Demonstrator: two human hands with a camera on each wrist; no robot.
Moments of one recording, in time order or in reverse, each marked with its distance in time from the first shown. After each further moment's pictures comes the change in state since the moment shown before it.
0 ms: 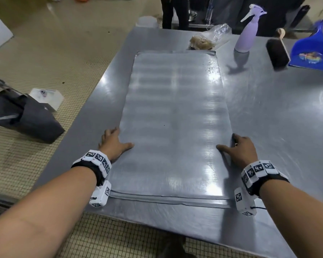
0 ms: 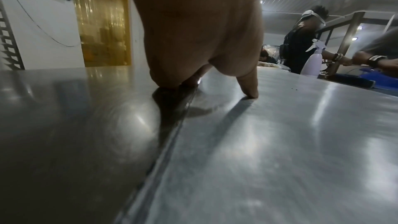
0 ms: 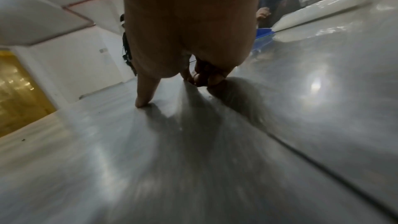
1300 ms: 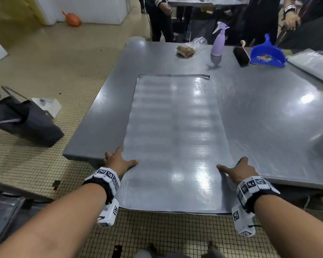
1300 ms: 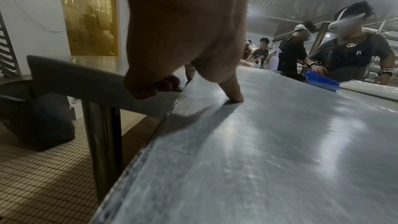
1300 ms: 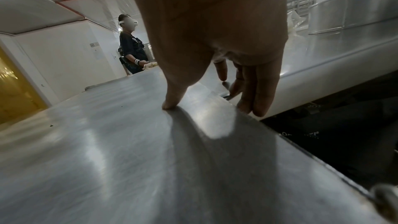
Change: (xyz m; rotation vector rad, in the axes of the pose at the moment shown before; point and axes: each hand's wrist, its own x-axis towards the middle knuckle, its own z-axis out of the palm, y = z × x) left_hand -0.212 -0.109 0.034 -0.073 -0.010 -0.041; right_hand -0.277 0.059 0.023 -0.090 -0.049 0.448
